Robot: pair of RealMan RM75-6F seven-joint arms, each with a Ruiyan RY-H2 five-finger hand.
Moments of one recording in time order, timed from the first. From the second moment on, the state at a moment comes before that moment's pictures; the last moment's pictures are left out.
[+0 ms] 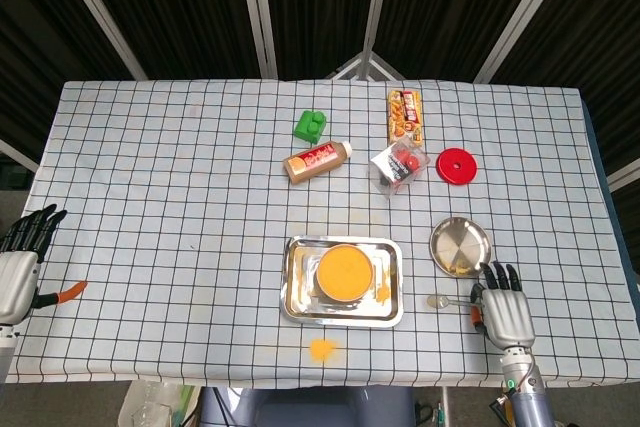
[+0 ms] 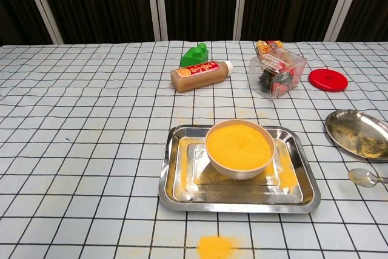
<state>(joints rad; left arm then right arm) -0.14 -1.13 -0.07 -1.63 1.46 1.43 -0.05 0.15 -1.51 0.04 -1.52 -1.27 1.30 -0.46</state>
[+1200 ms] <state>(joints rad) -0.15 -1.11 -0.07 -1.63 1.46 1.41 -0.10 0.47 -1.70 0.19 -1.89 -0.98 1.36 -1.13</state>
